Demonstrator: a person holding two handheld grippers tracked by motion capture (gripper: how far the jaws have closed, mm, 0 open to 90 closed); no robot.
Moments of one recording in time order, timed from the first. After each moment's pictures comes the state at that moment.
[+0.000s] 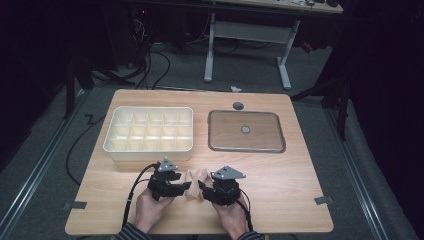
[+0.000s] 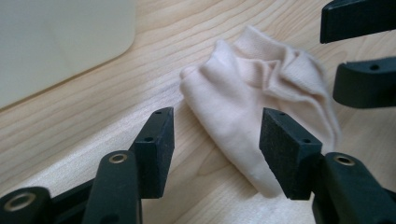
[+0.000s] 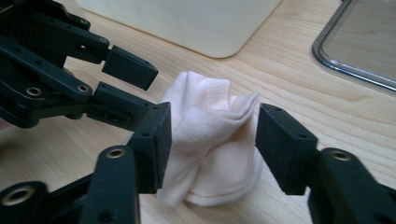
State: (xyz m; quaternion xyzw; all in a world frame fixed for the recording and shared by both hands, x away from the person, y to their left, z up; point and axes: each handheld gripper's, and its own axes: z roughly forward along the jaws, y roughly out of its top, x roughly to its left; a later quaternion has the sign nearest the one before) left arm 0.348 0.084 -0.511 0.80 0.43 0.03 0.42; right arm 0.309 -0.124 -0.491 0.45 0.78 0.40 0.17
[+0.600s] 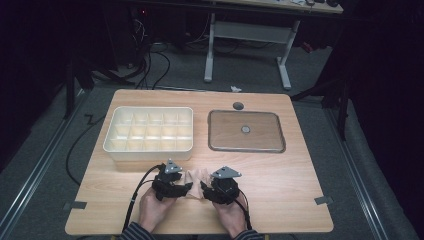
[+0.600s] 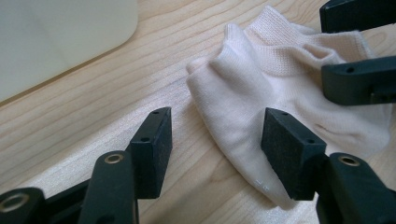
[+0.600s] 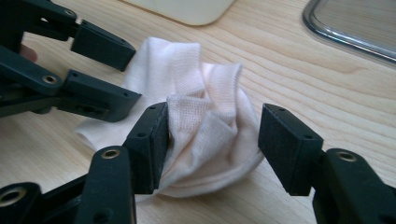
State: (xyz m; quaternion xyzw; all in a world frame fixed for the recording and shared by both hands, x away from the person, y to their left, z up) left arm 0.353 0.078 -0.523 0.83 0.40 0.07 0.38; right arm 0.319 -0.124 -0.512 0.46 0.79 0.35 0.18
